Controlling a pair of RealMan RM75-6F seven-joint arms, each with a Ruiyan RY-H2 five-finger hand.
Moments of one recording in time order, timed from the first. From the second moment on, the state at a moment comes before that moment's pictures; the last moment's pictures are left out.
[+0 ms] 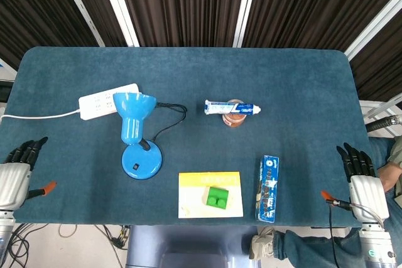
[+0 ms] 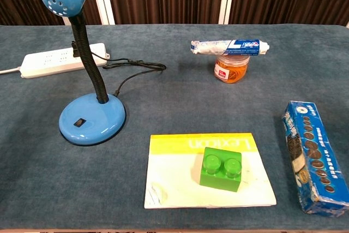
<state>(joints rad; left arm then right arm) -0.12 -1.09 -0.03 -1.76 1.51 1.44 0.15 0.05 -1.17 0.08 -1.74 -1.50 1.52 -0.05</state>
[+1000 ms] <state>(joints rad) -0.31 -1.34 0.05 -1.63 1.56 1.05 0.36 0.05 -1.16 0.08 -1.74 -1.49 1.52 -0.04</state>
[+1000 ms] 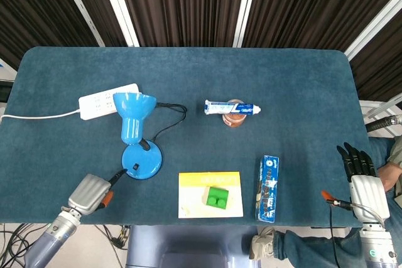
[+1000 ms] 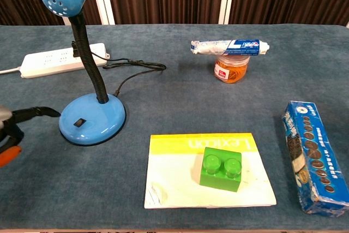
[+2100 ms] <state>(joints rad) -0.39 -1.43 0.02 -1.61 1.38 0.96 0.43 0.05 -1.16 0.09 -1.75 -1.47 1.51 -0.05</state>
